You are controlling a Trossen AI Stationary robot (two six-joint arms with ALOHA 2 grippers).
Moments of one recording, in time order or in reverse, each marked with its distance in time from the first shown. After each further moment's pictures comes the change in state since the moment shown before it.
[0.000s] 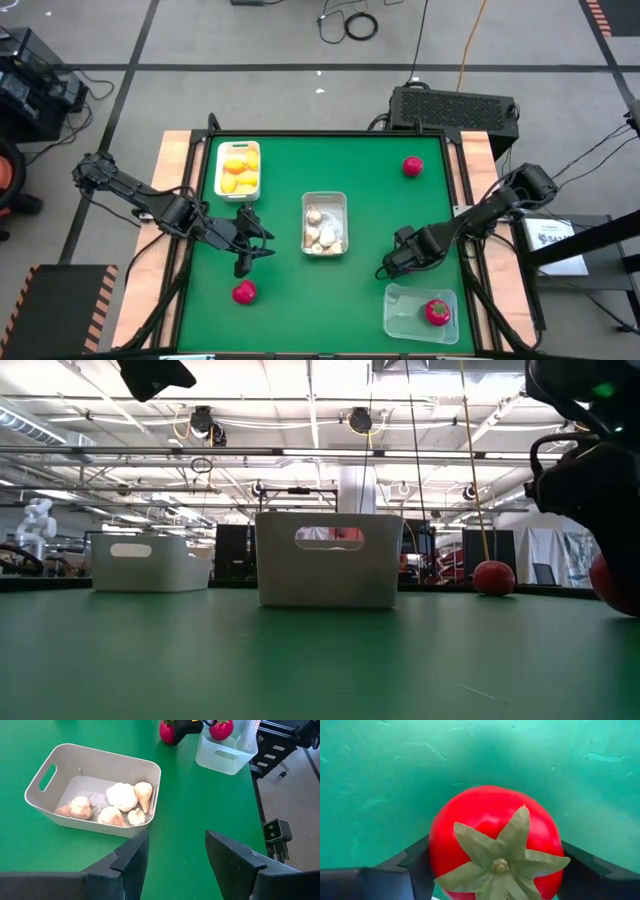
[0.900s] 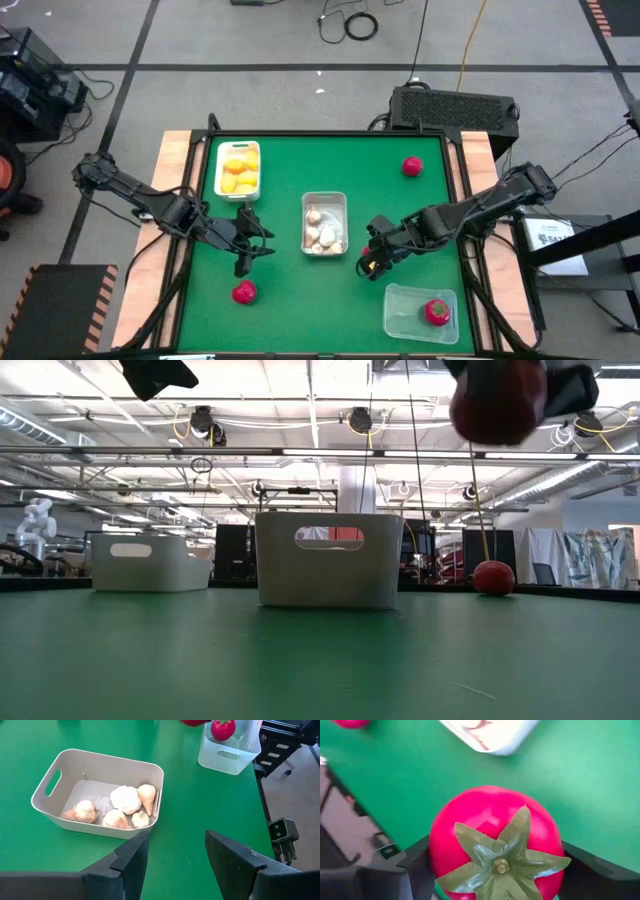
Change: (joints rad) left arm 0.000 0.000 0.000 0.002 -0.018 0.033; right arm -0.064 0.000 0.488 -0.088 0.106 -0.353
